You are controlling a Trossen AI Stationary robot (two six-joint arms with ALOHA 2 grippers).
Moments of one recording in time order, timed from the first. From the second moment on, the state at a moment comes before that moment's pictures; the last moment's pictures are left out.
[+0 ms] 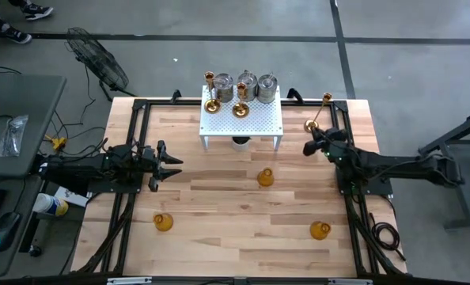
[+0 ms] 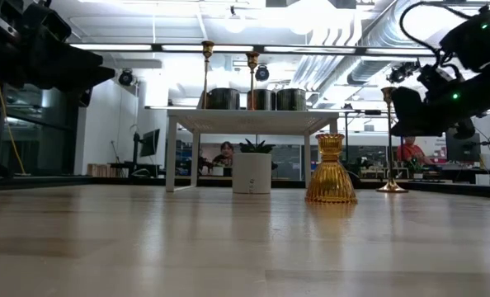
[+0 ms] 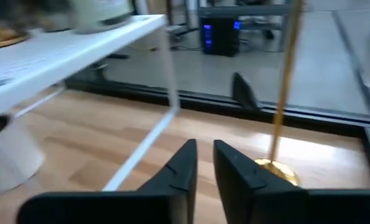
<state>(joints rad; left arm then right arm) 0.01 0.01 0.02 0.00 0.03 -0.16 -0.23 0.50 0.05 0.06 0.84 0.47</state>
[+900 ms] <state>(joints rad) 0.01 0.01 0.02 0.00 0.03 -0.16 -0.59 0.90 0.29 0.13 0.82 0.48</state>
